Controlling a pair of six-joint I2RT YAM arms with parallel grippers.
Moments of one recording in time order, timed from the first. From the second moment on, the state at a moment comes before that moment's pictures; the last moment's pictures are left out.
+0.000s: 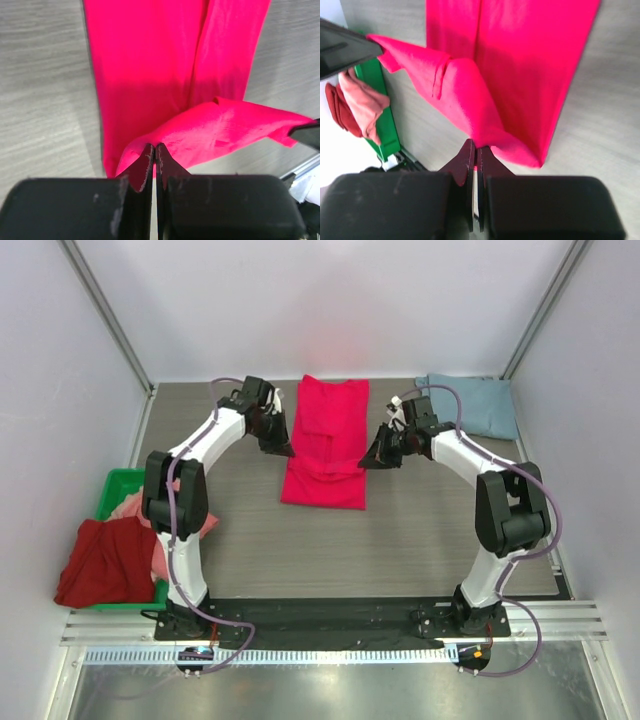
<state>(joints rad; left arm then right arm) -0.31 1.98 1.64 -0.71 0.36 -0.43 0.27 1.76 1.24 -0.40 -0.58 0.55</state>
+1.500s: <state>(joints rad) -0.20 1.92 1.31 -0.70 0.49 -0.44 0.17 1.81 1.00 -0.35 -0.61 0.58</state>
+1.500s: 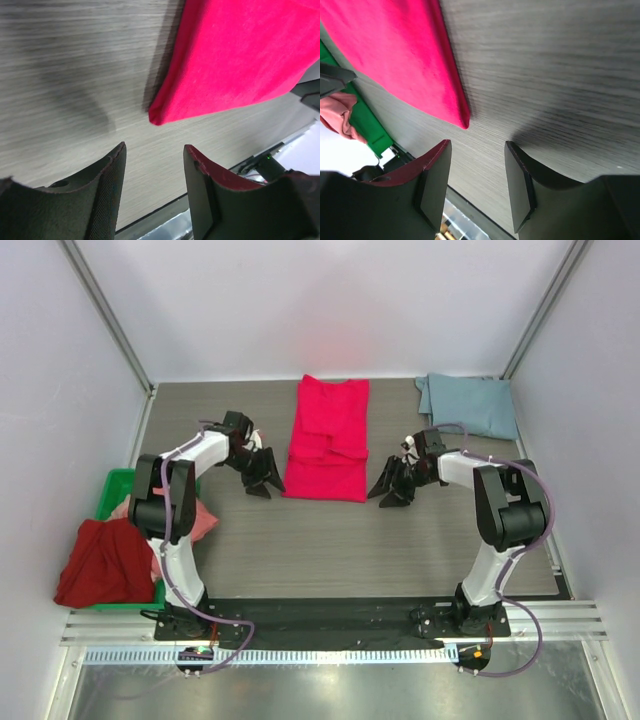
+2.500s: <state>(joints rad) -0.20 2.05 1.35 -0.65 0.60 -0.45 0.26 1.91 1.02 -0.24 -0.66 0.69</state>
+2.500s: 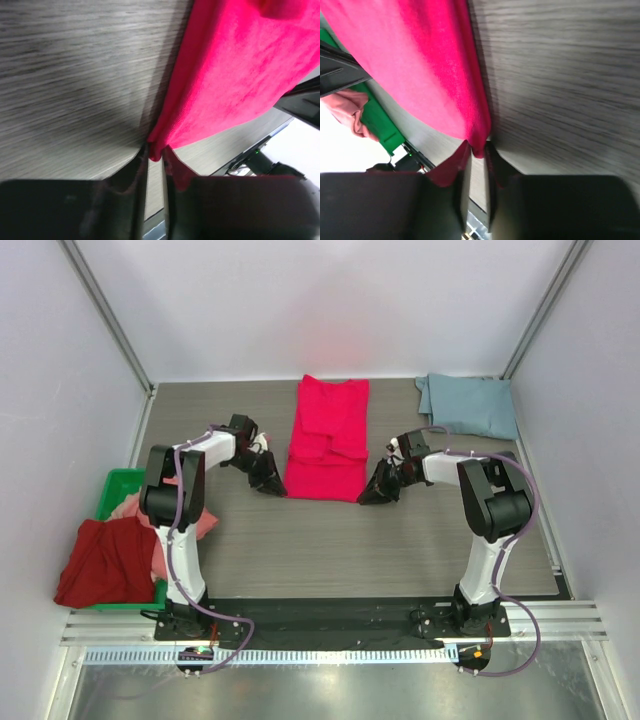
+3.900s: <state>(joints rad) -0.28 1.67 1.30 -0.58 0.63 -0.53 0.25 1.37 0.92 -0.47 -0.63 0.47</state>
